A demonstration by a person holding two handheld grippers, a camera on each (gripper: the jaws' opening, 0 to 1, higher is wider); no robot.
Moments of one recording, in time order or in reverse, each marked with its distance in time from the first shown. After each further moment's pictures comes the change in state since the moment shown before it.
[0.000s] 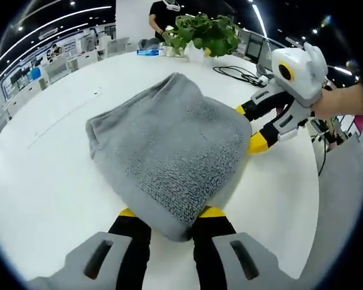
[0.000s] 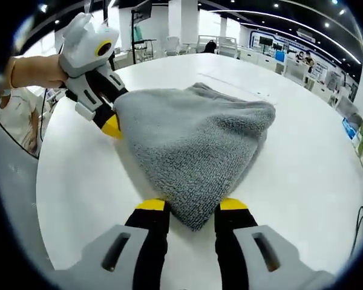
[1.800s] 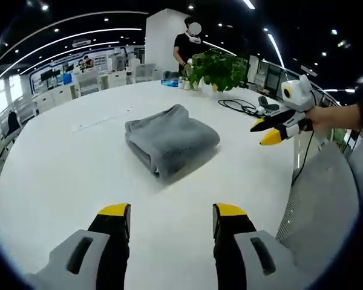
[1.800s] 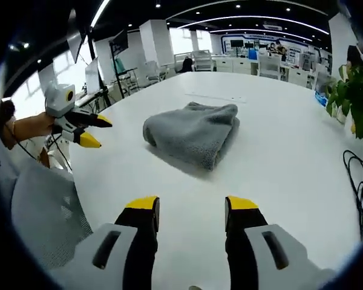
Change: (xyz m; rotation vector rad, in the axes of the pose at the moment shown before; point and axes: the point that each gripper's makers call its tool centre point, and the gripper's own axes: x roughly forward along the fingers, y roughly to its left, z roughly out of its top) left arm -0.130 -0.044 -0.057 -0.160 -0.240 0.131; right arm -0.123 0.039 -0.030 0.256 -0.152 -0.032
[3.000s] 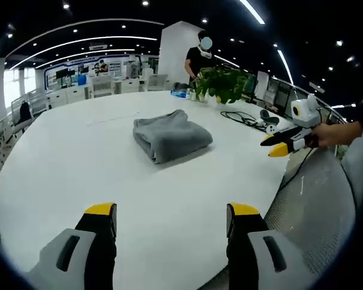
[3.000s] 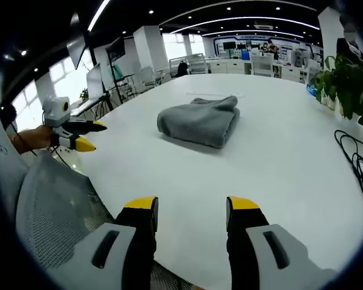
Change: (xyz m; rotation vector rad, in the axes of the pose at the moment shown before) left arm -0.047 -0.022 -0.031 -0.089 -0.103 0.054; right arm -0.037 0.031 -0.038 0.045 -0.024 -0.017
